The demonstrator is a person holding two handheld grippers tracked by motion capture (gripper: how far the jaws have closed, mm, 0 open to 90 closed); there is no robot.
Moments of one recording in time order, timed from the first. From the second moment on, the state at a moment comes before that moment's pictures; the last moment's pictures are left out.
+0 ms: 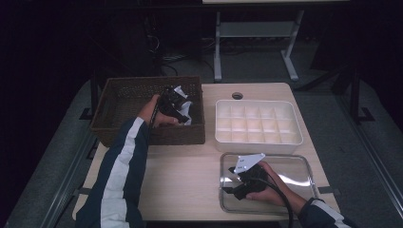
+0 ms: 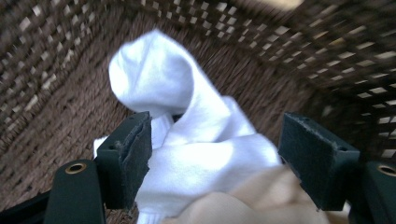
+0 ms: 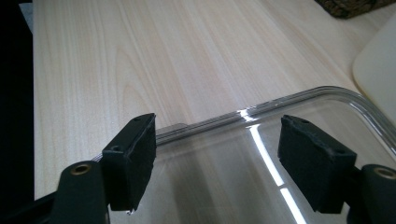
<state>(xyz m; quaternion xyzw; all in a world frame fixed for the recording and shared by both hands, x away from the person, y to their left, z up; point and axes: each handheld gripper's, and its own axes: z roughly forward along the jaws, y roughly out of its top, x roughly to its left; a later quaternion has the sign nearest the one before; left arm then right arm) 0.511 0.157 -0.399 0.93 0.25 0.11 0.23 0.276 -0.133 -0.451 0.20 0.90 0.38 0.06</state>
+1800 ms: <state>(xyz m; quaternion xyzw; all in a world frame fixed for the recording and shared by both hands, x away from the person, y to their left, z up) 0.513 0.179 -0.349 0.92 0.27 0.17 0.24 0.276 -0.134 -0.461 0.19 0.91 0.36 0.05</state>
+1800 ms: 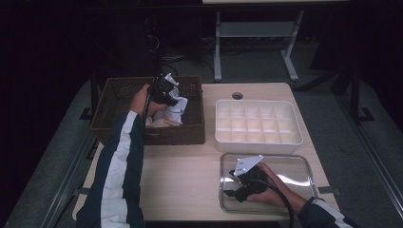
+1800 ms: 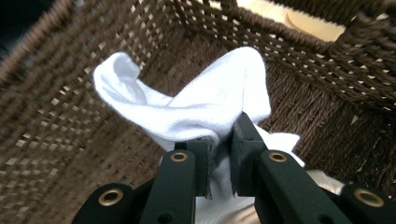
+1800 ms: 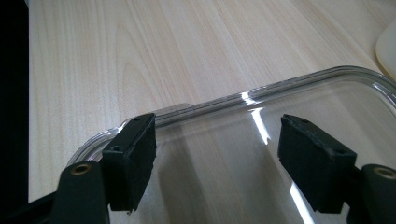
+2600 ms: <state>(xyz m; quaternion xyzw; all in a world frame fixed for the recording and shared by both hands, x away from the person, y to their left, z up) 0.478 0.199 -0.314 0.85 0.30 0.24 0.35 0.275 -0.134 -0.460 0.19 0.91 0.36 0.05</state>
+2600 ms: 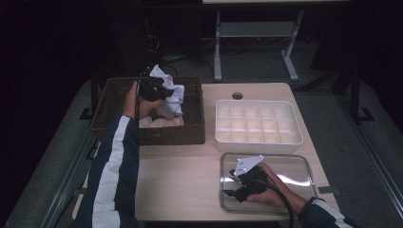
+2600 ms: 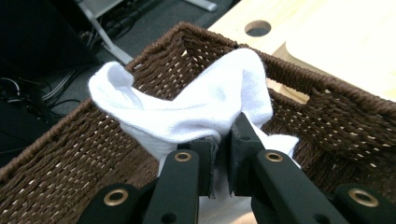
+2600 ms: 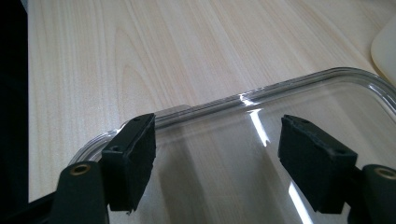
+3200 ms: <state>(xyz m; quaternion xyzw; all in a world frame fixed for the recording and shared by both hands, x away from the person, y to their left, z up) 0.450 0.221 -0.309 0.83 0.31 0.25 0.39 0.275 -0.134 -0.459 0.19 0.91 0.36 0.05</state>
